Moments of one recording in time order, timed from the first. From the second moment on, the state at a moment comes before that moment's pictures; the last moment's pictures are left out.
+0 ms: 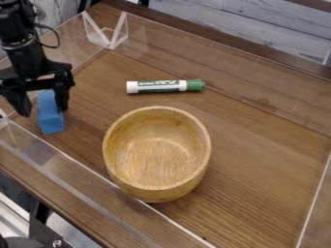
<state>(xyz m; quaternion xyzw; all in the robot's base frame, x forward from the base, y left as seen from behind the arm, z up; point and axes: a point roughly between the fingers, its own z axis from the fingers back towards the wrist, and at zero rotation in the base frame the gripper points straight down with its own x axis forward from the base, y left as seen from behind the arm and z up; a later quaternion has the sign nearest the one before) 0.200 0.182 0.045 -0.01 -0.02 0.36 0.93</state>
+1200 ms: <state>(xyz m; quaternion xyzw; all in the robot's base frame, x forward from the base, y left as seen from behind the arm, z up) 0.208 0.177 0.041 0.03 -0.03 0.35 0.94</state>
